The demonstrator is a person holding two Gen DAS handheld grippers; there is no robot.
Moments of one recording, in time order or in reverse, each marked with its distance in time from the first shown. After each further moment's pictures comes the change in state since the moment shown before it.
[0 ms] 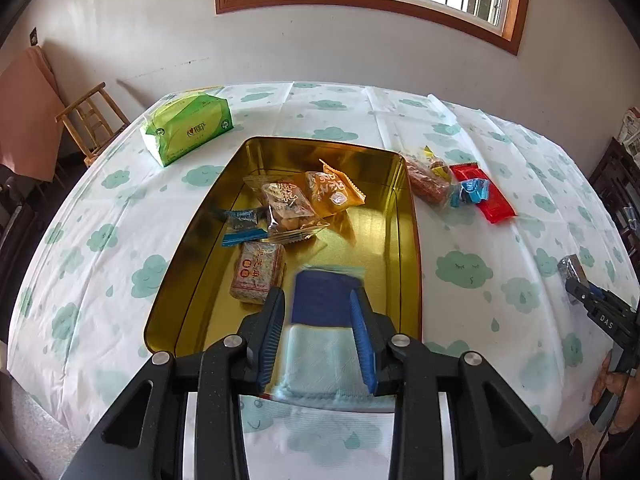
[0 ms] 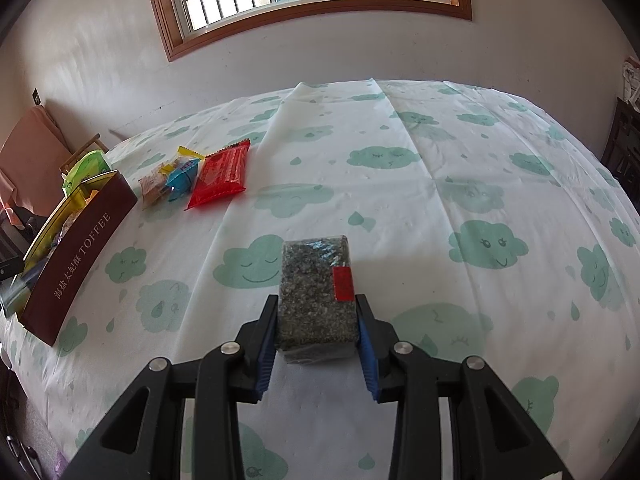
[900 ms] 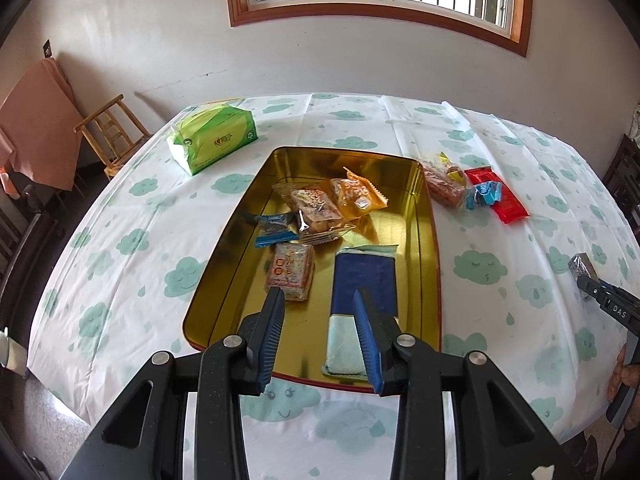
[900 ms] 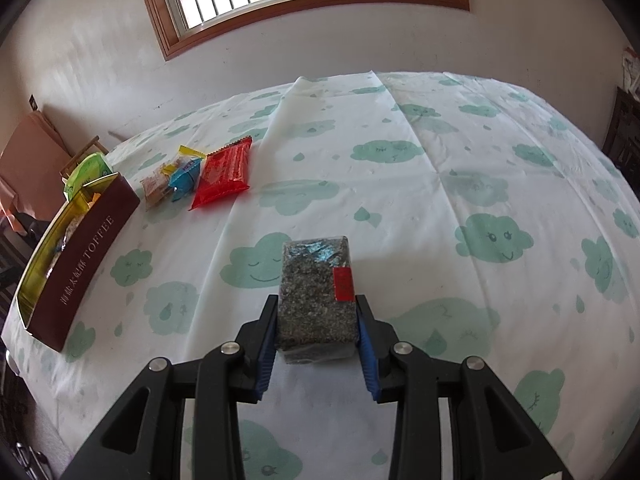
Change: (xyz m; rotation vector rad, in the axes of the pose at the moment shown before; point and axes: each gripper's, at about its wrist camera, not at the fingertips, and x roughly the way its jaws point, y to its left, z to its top) left arm -0.020 0.008 -0.007 0.013 -0.037 0.078; right arm 0.000 0.002 0.002 0.030 0.031 0.021
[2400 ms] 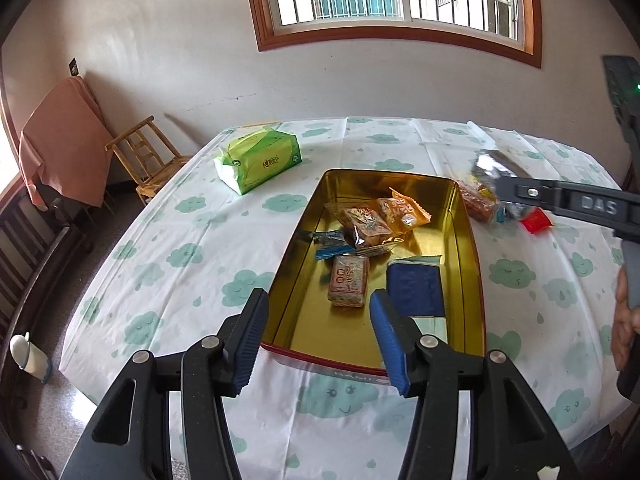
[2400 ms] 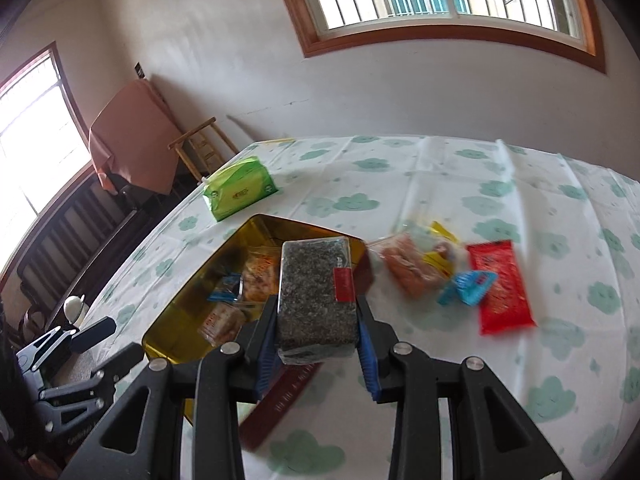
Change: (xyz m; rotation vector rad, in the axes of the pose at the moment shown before) left arm -0.026 0.027 -0.008 0.008 -0.092 0.107; right arm -0.011 0.227 0.078 -0.241 -0.022 0.342
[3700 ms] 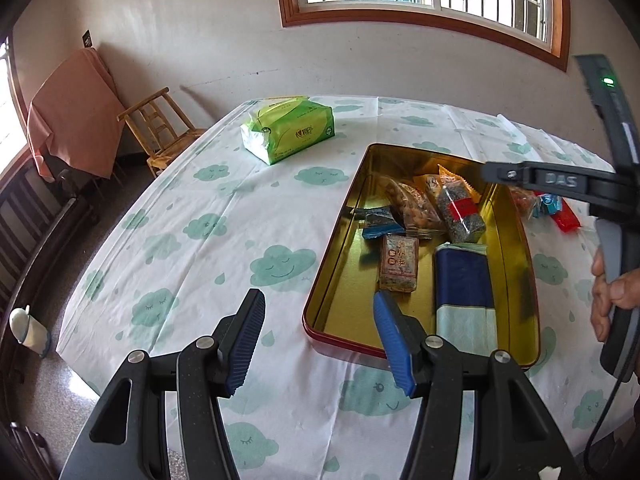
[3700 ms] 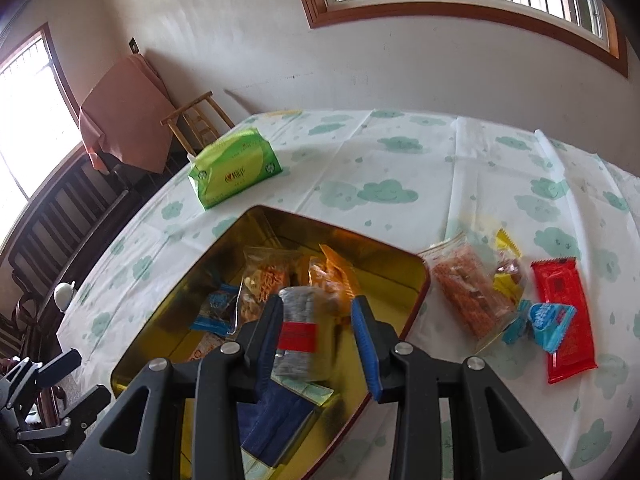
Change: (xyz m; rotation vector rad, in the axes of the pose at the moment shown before) left arm 0.025 0.040 -0.011 -0.064 0.065 0.022; right arm 0.089 0.024 0.023 -0.020 0.072 -0.024
